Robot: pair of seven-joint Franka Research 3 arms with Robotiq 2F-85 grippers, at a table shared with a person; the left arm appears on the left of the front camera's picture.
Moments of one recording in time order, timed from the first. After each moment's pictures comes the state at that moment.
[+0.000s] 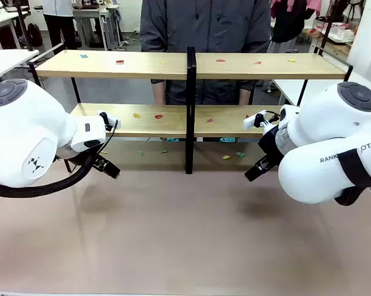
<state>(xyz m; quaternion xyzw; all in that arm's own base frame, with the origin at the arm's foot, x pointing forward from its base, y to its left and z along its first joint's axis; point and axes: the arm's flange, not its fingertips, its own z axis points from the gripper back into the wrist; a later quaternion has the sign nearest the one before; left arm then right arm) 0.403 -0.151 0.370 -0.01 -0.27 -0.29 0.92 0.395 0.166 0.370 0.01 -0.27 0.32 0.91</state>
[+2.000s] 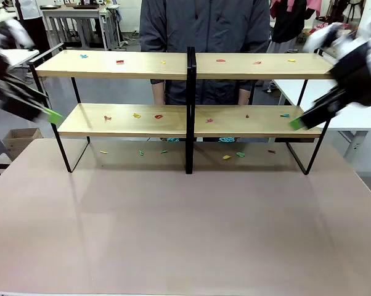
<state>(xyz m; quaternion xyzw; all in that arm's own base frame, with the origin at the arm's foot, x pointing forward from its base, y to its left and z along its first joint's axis) 0.318 -0.020 0.573 -0.13 -0.40 -0.44 0.79 0.293 0.093 0.578 0.05 -0.37 0.35 0.86</state>
